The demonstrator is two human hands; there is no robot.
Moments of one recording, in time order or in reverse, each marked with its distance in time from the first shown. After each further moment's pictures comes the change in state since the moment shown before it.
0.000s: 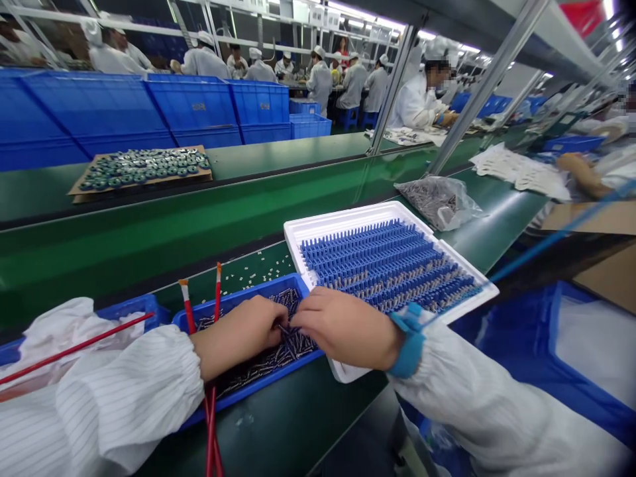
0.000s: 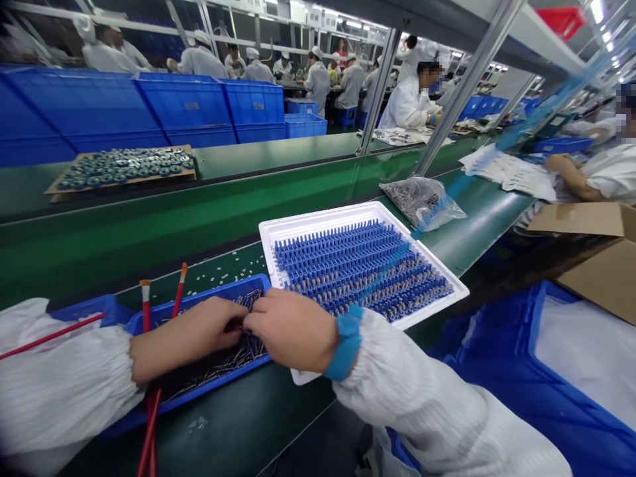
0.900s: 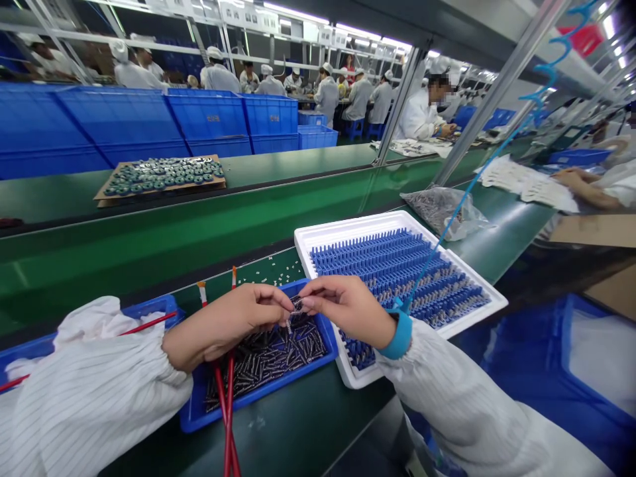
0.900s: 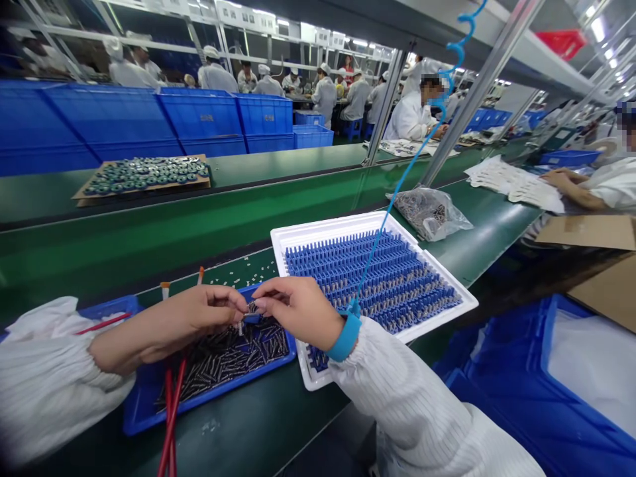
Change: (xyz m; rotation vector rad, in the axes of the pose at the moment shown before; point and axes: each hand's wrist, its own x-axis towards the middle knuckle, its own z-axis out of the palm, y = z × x) left_hand -0.026 0.007 -0.029 -0.977 0.098 -0.258; right_hand 0.015 0.016 0.017 0.912 0.497 0.065
